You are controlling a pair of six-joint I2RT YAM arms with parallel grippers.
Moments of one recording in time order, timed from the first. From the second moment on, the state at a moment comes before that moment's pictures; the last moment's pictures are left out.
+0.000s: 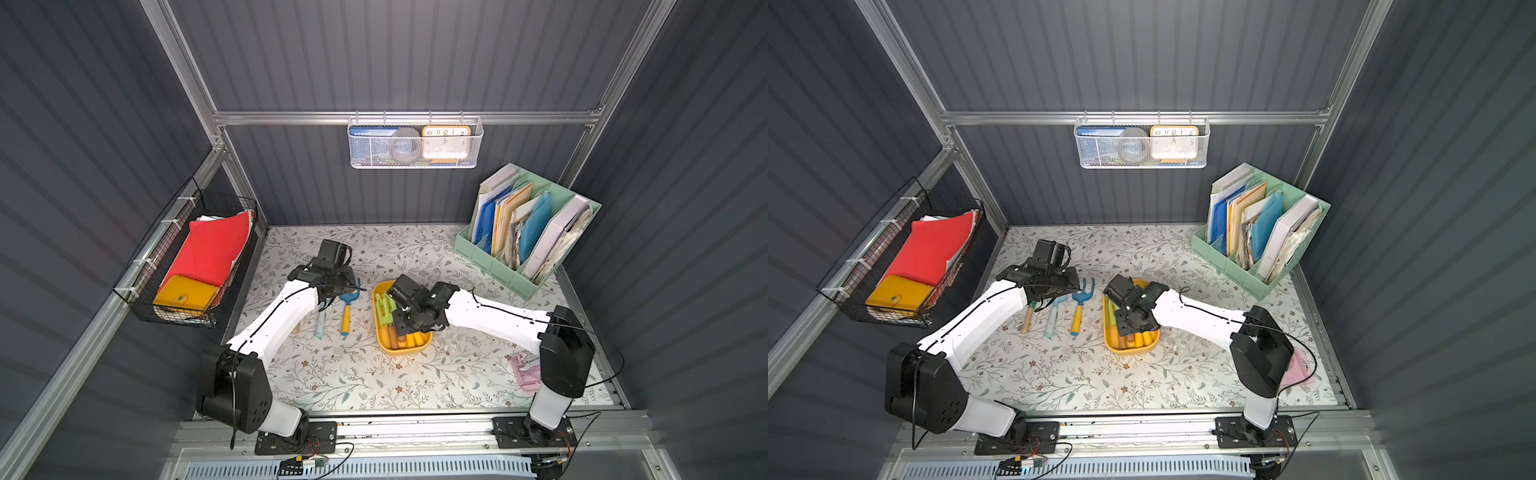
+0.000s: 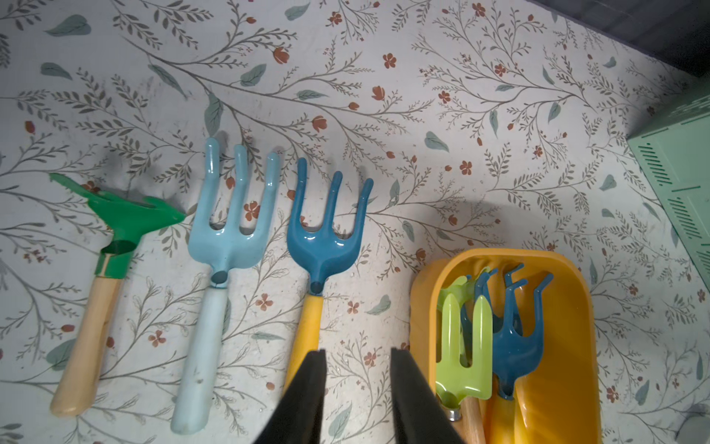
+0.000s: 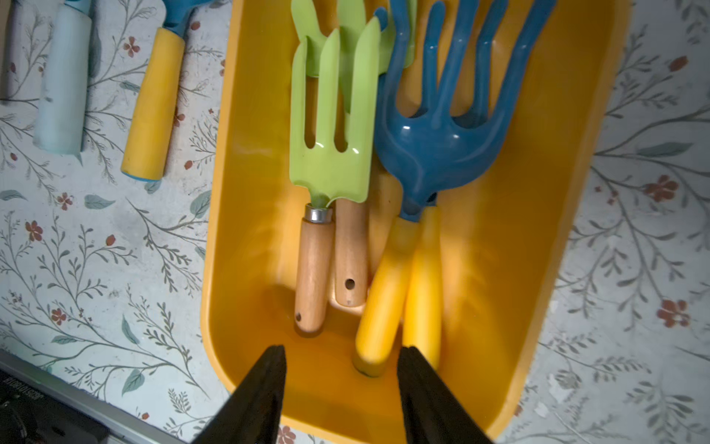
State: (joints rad) left arm -0.30 1.47 1.20 -0.68 -0.12 -0.54; right arm 0.93 1.80 1.41 -0.78 0.09 0.64
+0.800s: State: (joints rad) left arm -0.30 1.41 1.19 -0.74 -0.19 -0.60; right arm 0.94 1.97 1.47 -0.68 0.06 0.75
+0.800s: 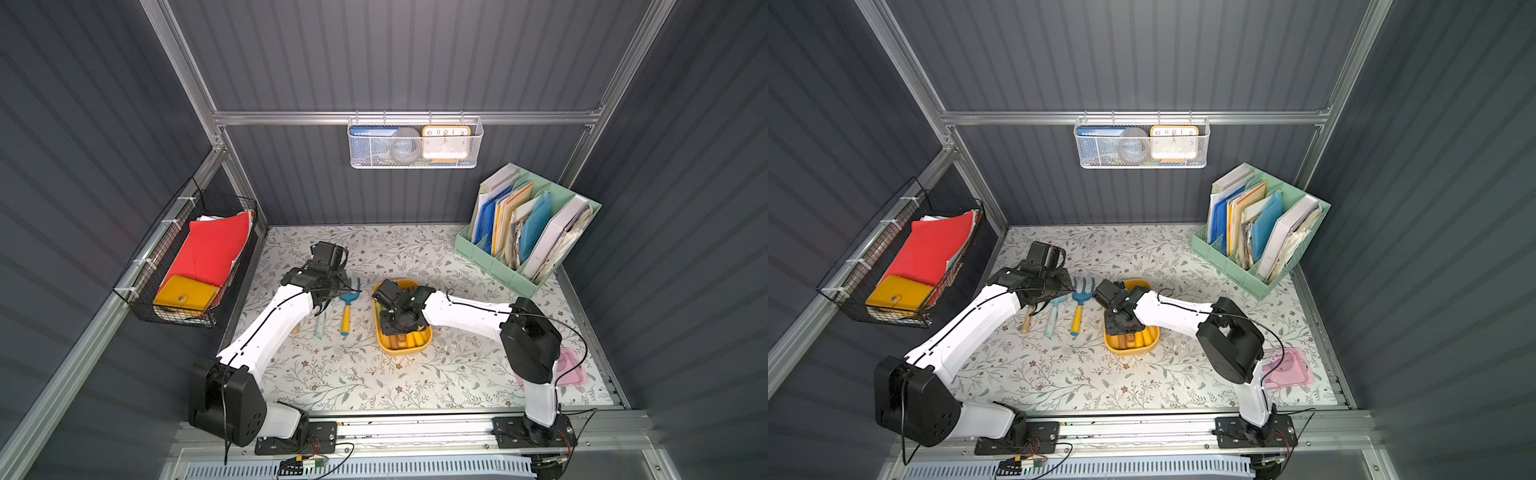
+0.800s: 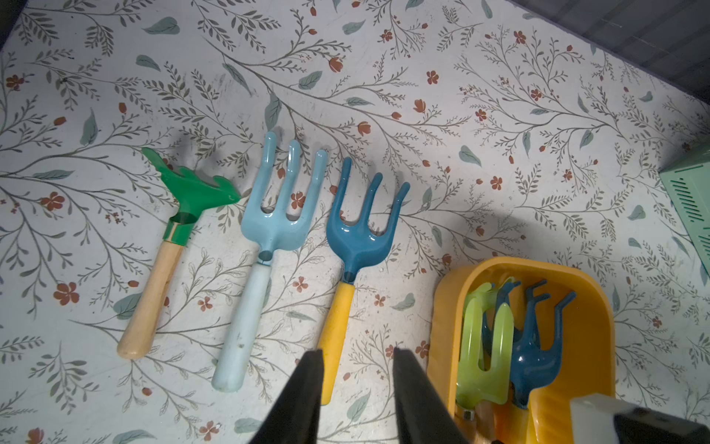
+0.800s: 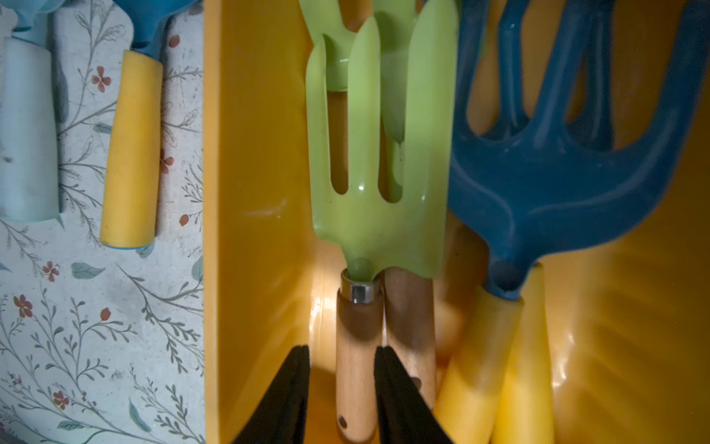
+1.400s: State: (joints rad) left arm -0.30 1.39 1.18 -0.75 -0.19 -0.59; right arm 0.94 2.04 1.47 -0.67 0.05 0.81
